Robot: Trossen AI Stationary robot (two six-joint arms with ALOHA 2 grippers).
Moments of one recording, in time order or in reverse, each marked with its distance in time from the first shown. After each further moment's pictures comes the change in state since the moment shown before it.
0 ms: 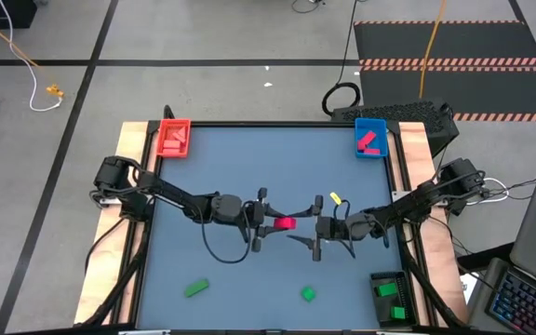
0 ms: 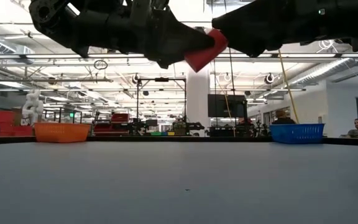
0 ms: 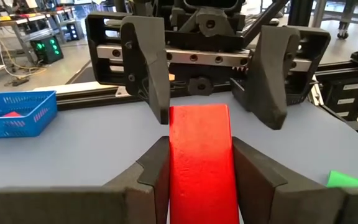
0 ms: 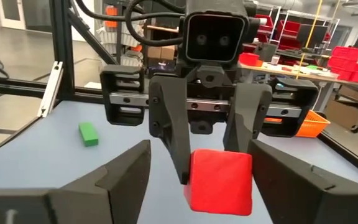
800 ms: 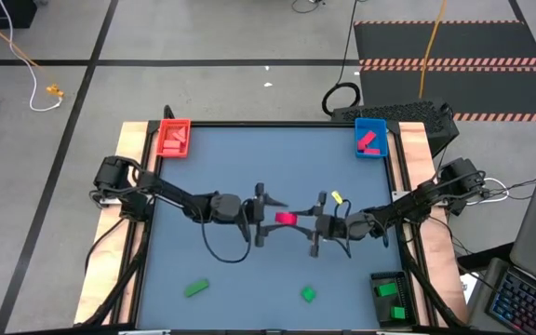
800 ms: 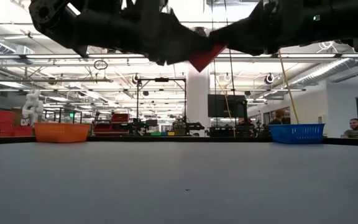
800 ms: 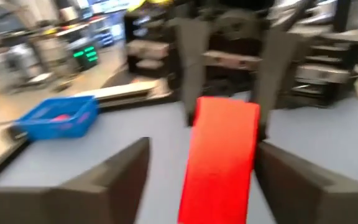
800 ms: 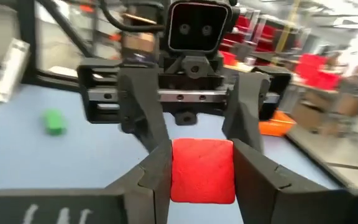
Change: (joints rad) left arm 0.001 0.000 -0.002 0.012 -0.123 0.078; right arm -0.017 -0.003 0.000 -0.014 0.111 -0.097
